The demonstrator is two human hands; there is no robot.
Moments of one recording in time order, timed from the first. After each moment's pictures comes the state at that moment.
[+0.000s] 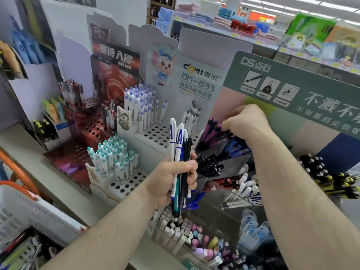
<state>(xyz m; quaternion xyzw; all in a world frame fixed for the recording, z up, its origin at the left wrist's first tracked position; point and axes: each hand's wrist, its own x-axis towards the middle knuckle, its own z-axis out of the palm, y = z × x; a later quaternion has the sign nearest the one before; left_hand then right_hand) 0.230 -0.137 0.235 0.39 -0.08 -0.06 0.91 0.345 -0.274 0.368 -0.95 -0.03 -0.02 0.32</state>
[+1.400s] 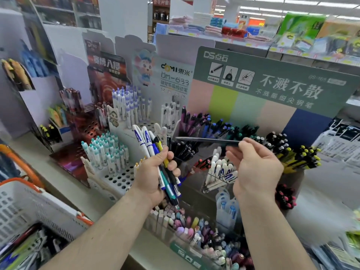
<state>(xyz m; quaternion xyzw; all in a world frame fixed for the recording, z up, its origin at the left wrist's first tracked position) 0.201 -0.201 0.239 0.31 0.08 0.11 0.94 0.240 -0.363 0.299 -0.53 0.09 -0.13 0.83</state>
